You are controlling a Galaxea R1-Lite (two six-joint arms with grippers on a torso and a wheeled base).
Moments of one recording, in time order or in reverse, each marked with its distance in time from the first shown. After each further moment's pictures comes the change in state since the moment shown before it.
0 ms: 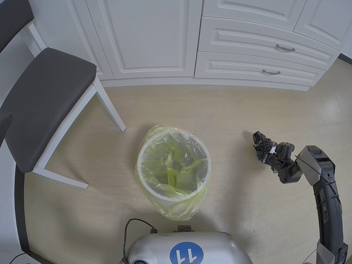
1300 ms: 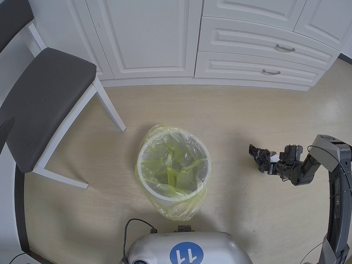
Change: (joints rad) left arm 0.004 0.007 -0.003 0.021 0.001 0.000; right arm 0.000 -0.293 0.494 0.017 0.010 -0.232
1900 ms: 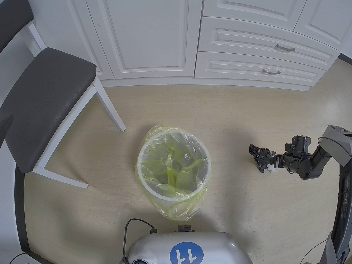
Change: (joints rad) left arm 0.003 -0.003 -0.010 0.006 0.002 -0.003; right arm -0.003 -0.172 0.115 0.002 -0.017 -0.101
